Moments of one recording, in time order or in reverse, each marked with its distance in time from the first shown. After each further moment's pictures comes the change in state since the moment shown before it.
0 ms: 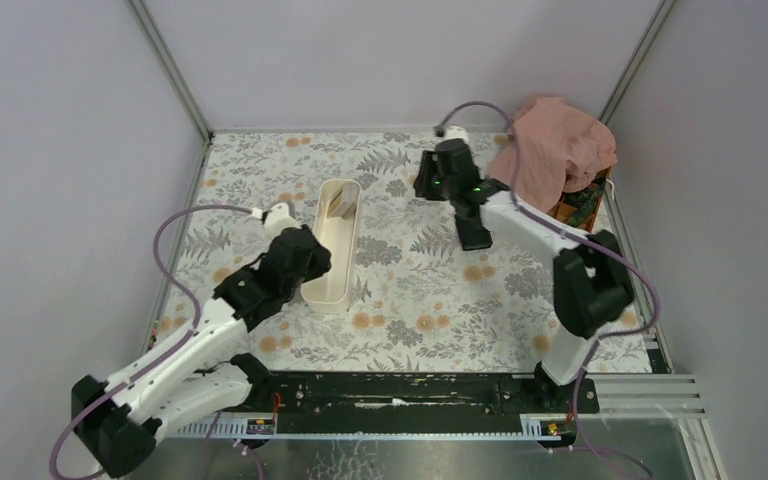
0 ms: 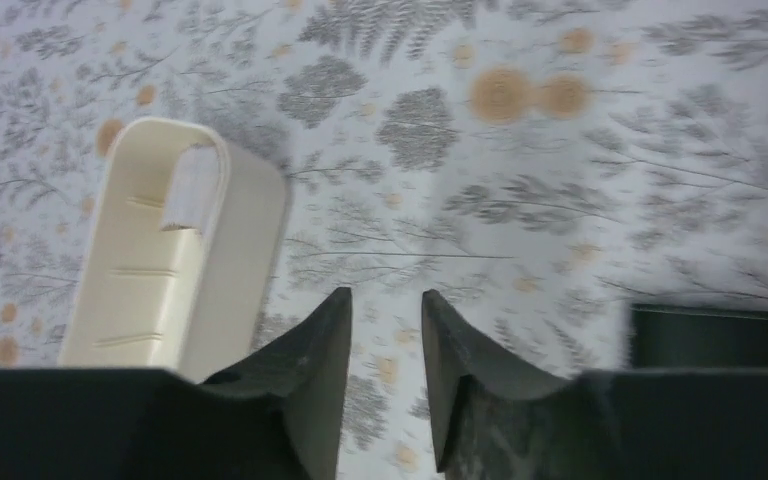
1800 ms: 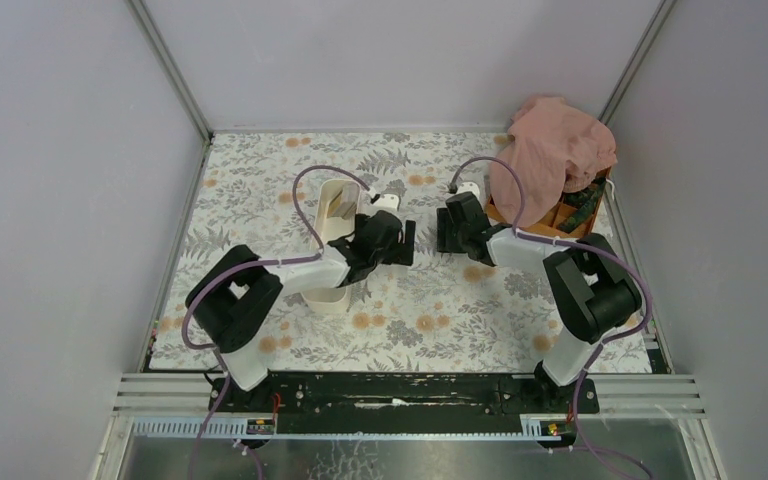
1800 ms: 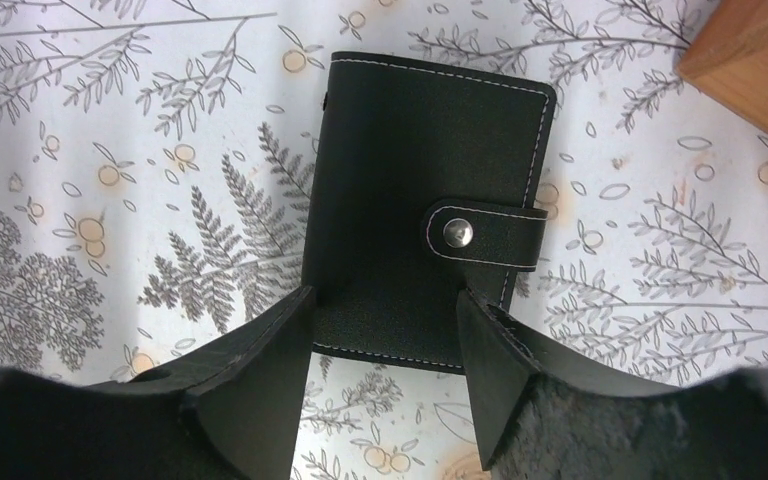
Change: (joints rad) left arm -0.108 0.855 0.211 0.614 0.114 0.367; right arm -0.064 -0.077 -0.445 0.120 0.102 -0.114
